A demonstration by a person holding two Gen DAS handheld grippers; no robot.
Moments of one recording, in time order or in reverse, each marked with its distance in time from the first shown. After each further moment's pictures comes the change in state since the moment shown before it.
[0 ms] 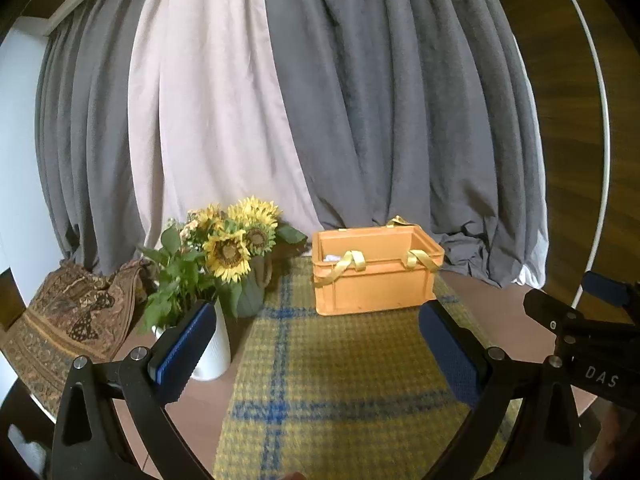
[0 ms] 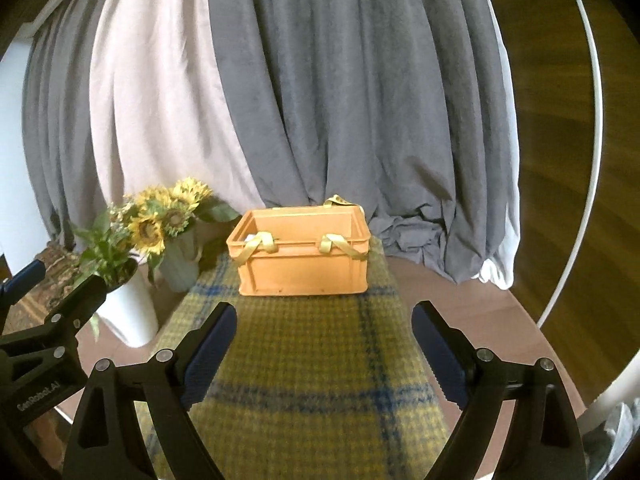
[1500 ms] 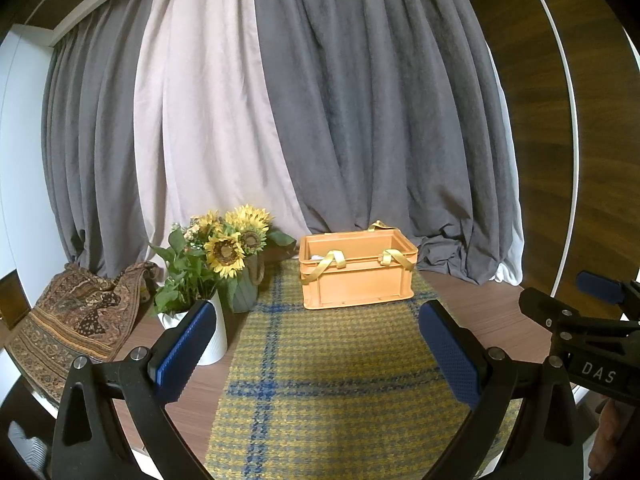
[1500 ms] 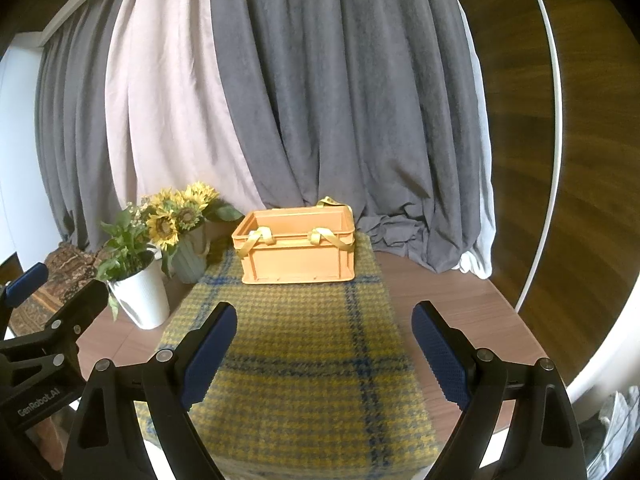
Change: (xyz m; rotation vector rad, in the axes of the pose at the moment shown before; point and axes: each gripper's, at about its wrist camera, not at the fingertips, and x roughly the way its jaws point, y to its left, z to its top) left arm -0.066 -0.021 -0.008 0.014 -0.037 -0.014; right arm -0.073 -0.017 -0.028 0.015 -0.032 0.000
